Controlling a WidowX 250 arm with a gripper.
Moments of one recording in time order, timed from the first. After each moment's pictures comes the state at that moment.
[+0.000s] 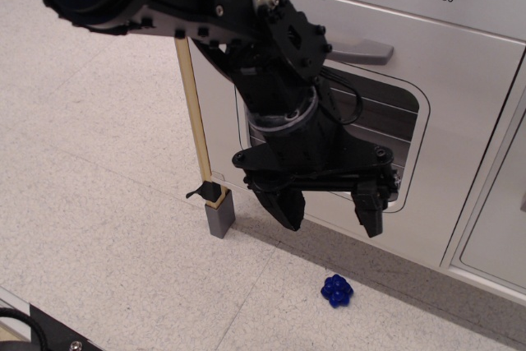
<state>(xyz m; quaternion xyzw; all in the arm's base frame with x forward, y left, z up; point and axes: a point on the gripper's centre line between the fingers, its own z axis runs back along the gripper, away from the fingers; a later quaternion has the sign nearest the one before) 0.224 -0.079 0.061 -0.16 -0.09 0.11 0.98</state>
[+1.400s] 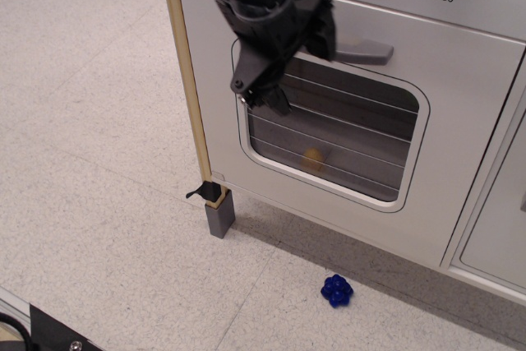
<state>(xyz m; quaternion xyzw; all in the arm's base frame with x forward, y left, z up) 0.316 0.009 0.086 -0.16 -0.18 0.64 0.73</state>
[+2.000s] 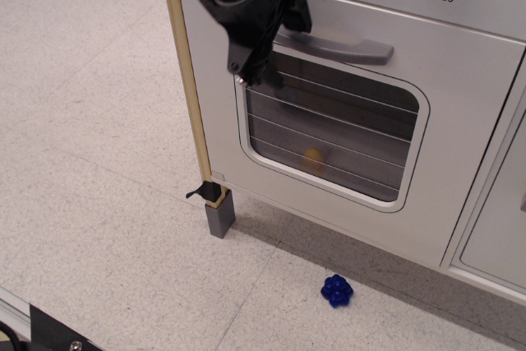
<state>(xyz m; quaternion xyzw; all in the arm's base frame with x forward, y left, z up) 0.352 0.027 0.077 -0.21 -0.17 0.68 0.68</state>
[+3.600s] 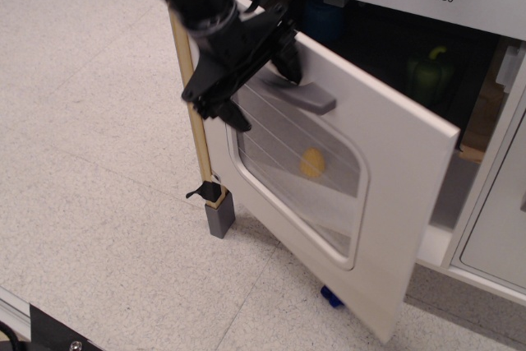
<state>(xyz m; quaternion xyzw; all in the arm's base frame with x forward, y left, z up) 0.294 0.002 0.078 -0.17 -0.11 0.52 0.83</state>
